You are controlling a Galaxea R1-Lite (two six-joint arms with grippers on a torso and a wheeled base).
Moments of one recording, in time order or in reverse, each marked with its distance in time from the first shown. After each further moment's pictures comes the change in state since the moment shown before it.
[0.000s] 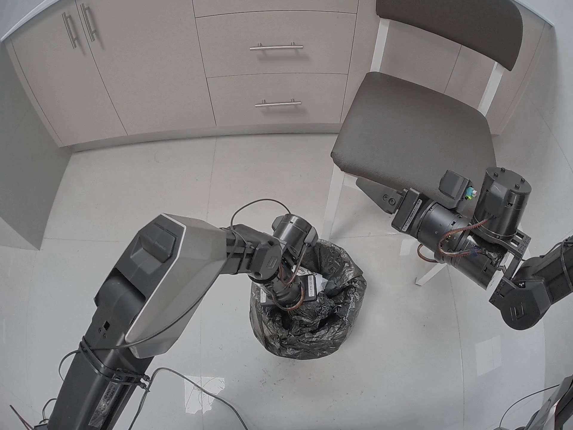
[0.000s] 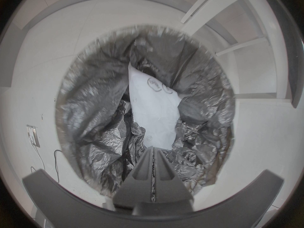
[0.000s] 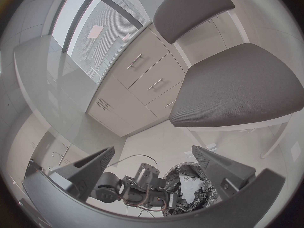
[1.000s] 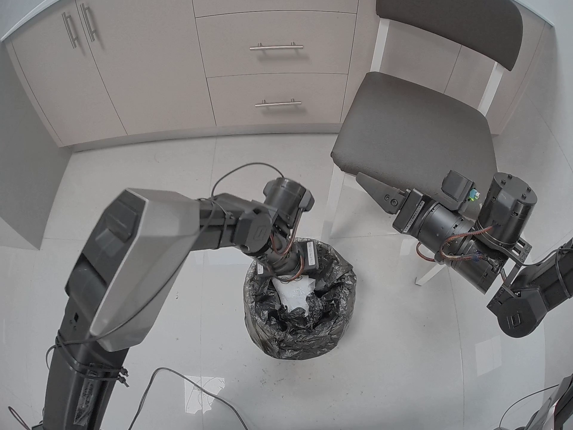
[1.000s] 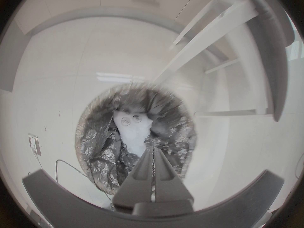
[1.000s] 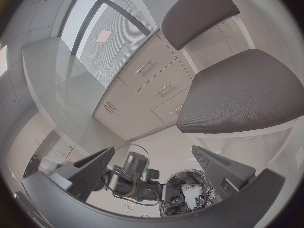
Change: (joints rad) left arm 0.006 -0.133 0.000 -0.017 0.028 0.004; right arm 0.007 0.017 0.044 -0.145 0.023 -0.031
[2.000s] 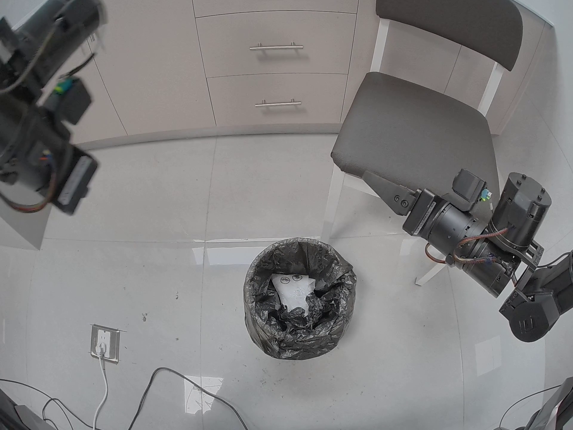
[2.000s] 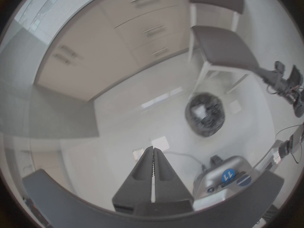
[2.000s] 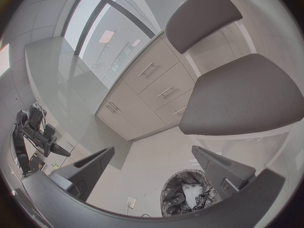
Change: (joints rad) left arm 0.043 -0.873 0.000 0.911 0.501 0.518; right arm 0.011 -0.063 0.041 0.004 0.001 -0.017
